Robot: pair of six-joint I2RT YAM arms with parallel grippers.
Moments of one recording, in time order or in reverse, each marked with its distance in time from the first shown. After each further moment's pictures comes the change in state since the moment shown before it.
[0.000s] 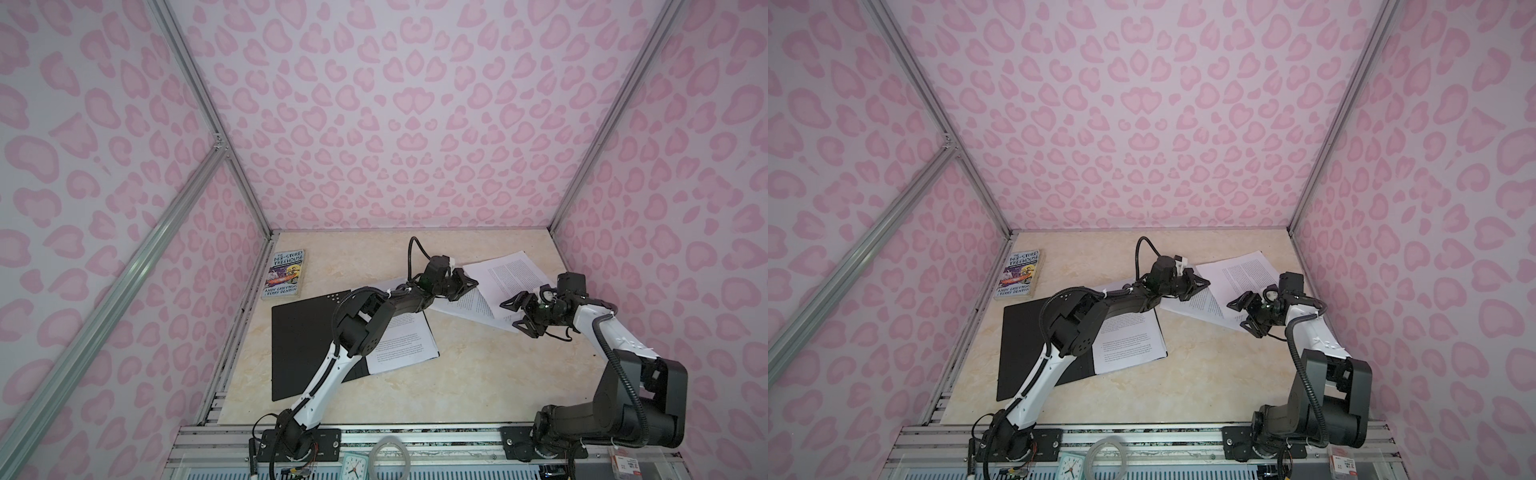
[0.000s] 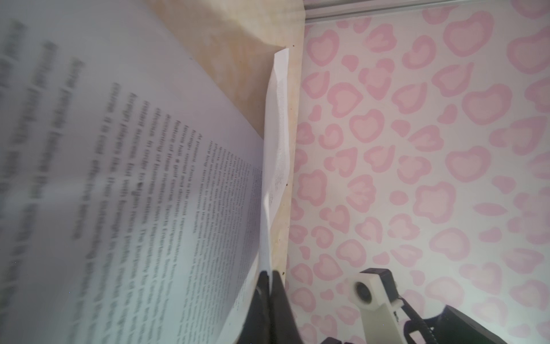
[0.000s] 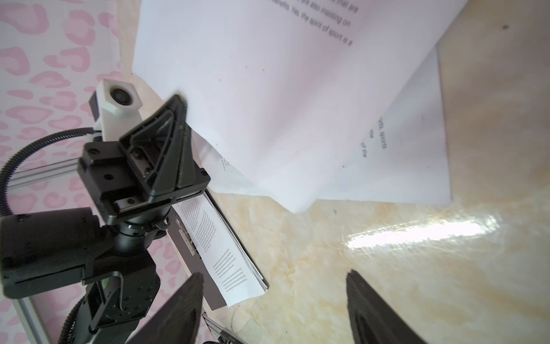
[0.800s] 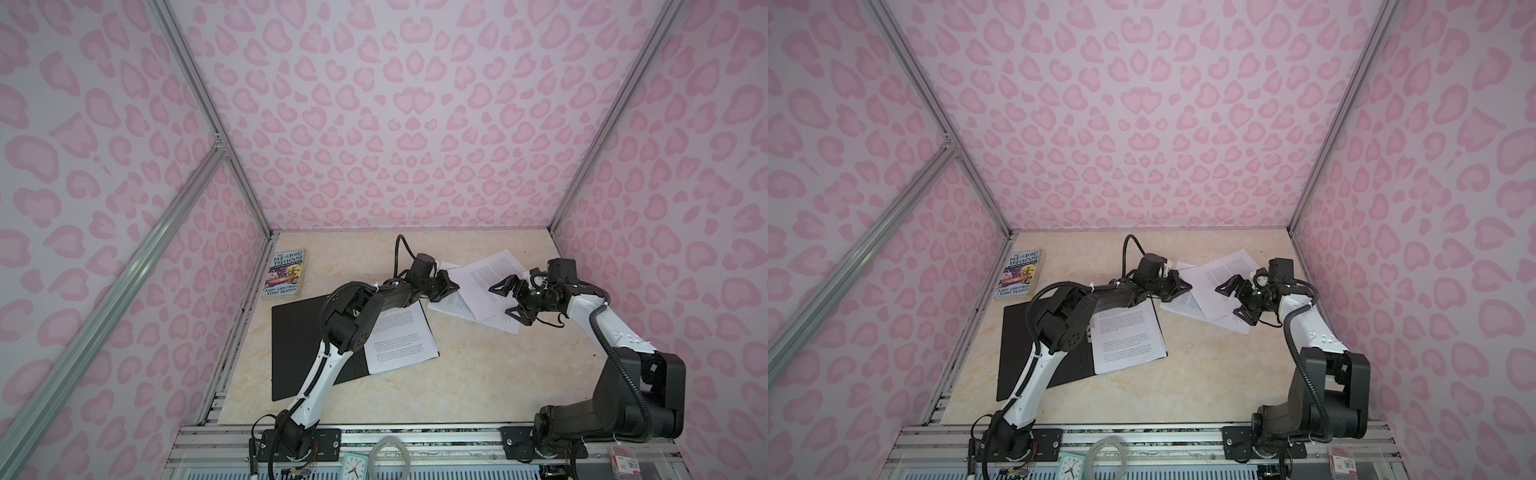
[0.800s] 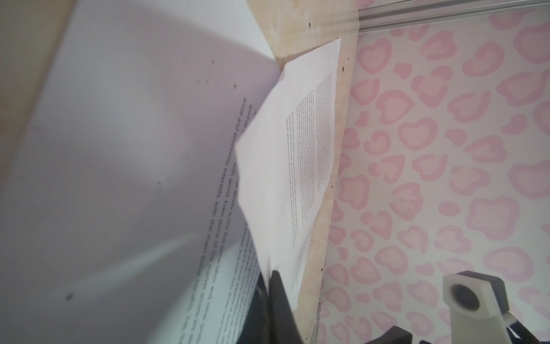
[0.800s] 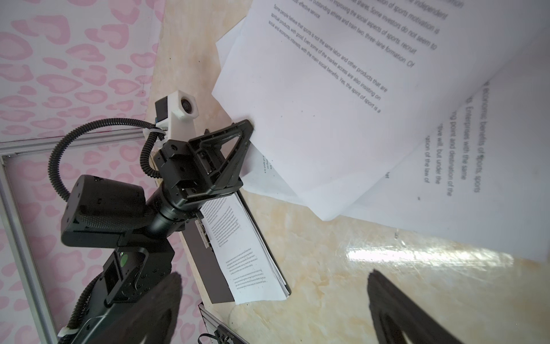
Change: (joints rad) left arm 0.062 -0.063 -0.073 -0.160 0.035 0.139; right arm 0.087 0.032 0.089 0.030 -0.011 0.016
